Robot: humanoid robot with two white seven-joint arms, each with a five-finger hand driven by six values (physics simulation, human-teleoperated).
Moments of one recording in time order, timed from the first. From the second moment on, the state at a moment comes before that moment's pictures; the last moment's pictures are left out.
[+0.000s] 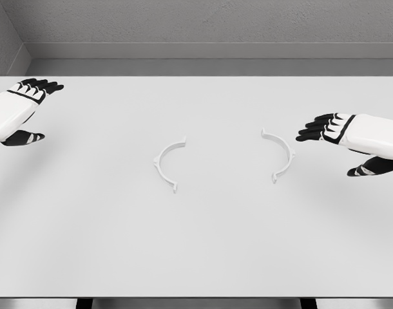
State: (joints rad) left arm -0.21 0.51 0.17 -1.45 -0.80 -0.61 -0.28; right arm -0.22 -1.07 0.18 -1.77 0.06 -0.61 0.61
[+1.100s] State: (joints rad) left arm -0.32 0.31 -0.19 -1.41 -0.94 -0.61 -0.28; right arm -0.52 -0.83 0.53 -1.46 0.30 -0.51 0.54
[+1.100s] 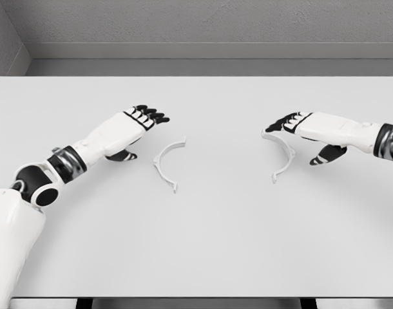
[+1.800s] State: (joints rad) left arm -0.33 0.27 -0.23 -1.40 -0.94 -0.61 -0.28; right arm -0.53 -0.68 0.54 -1.20 0.45 -0.52 0.24
